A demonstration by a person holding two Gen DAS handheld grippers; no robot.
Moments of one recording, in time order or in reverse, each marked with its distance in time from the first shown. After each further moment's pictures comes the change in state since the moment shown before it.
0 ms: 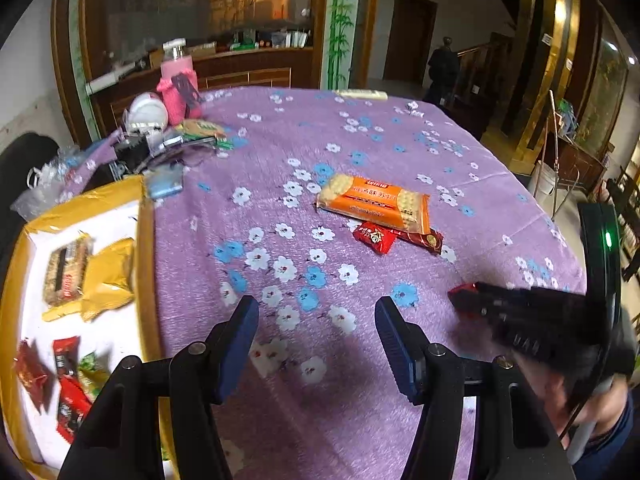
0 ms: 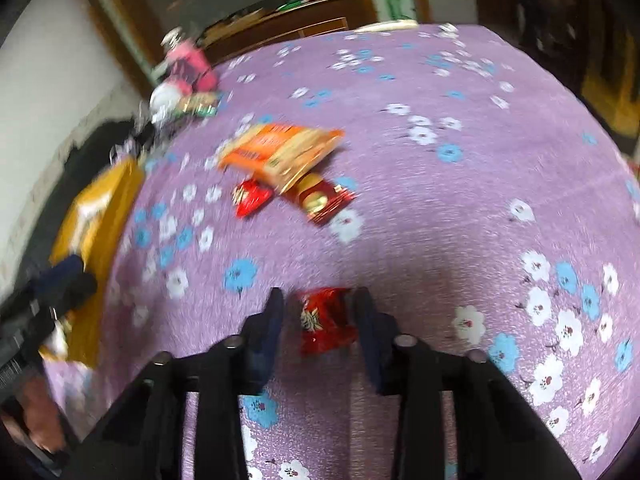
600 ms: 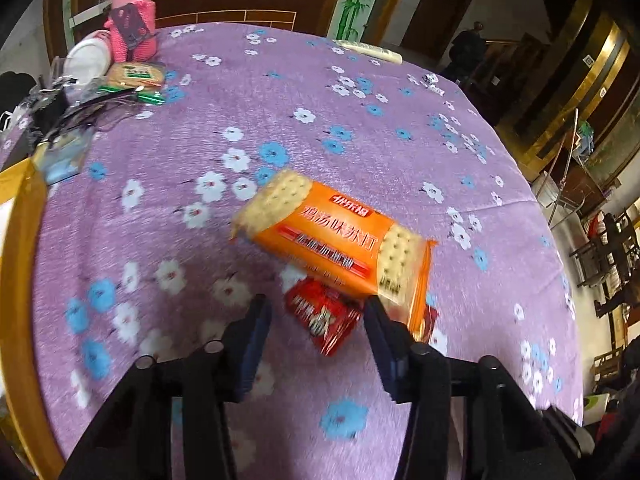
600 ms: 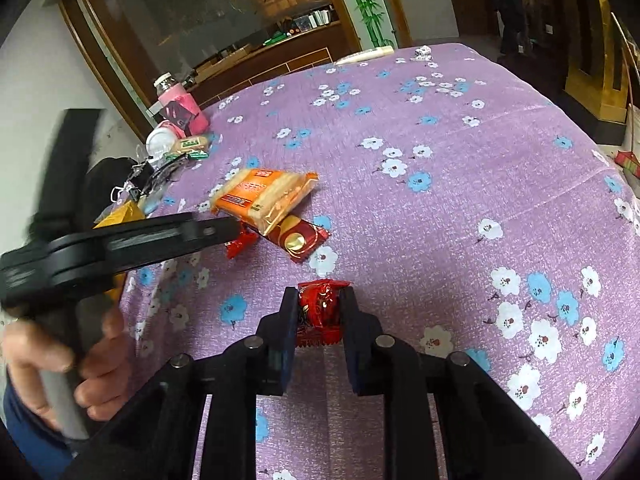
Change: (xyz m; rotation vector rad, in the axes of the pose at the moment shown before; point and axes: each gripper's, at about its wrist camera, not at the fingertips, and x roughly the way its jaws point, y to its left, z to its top) left arm 0.118 -0.041 0.065 -0.147 0.189 -0.060; right arm -0.022 -0.029 0.005 0.131 -0.113 0.073
